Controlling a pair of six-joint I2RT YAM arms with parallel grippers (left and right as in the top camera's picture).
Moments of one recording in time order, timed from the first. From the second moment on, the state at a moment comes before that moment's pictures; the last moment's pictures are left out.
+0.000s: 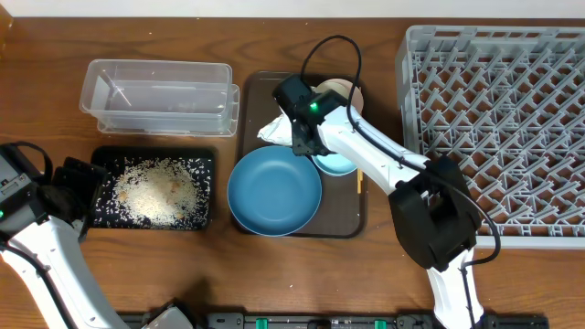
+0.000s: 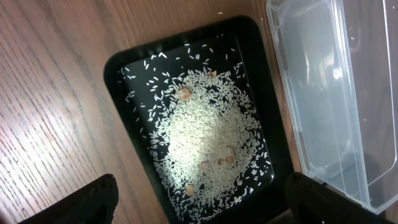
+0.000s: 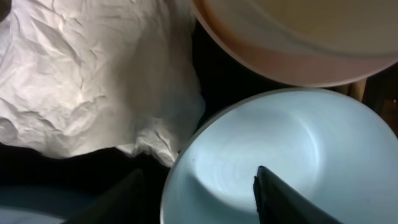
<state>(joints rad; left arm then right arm) 0.69 1.22 1.10 -1.00 0.15 -0.59 0.66 2.17 1.73 -0.94 0.21 0.62</state>
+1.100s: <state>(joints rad) 0.69 1.22 1.10 -1.00 0.15 -0.59 0.68 2.15 1.71 -0.94 0.17 0.64</state>
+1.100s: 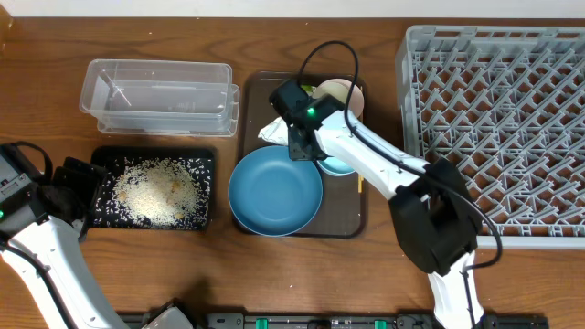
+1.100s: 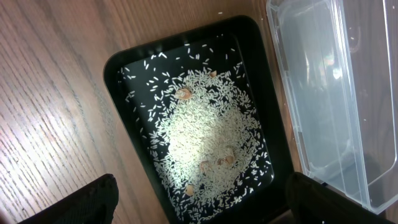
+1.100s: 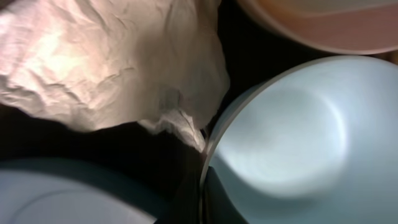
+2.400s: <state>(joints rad) 0.69 1.22 1.10 -1.00 0.15 -0.59 -0.33 1.67 1.71 -0.98 -0.03 0.36</state>
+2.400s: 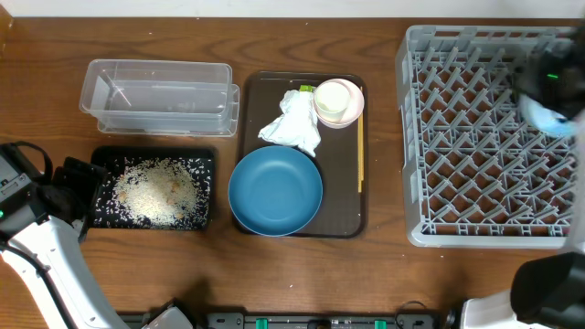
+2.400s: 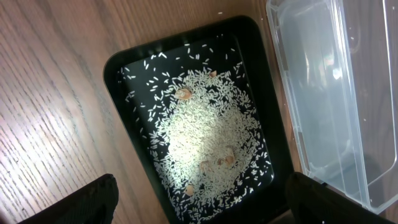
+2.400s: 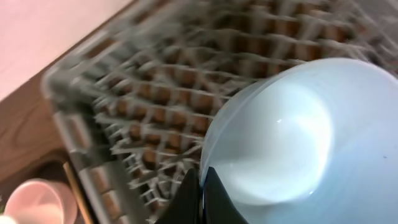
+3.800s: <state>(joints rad) 0.69 1.22 1.10 -1.00 0.15 -0.59 -0.94 1.67 1.07 -0.29 -1.28 0.07</state>
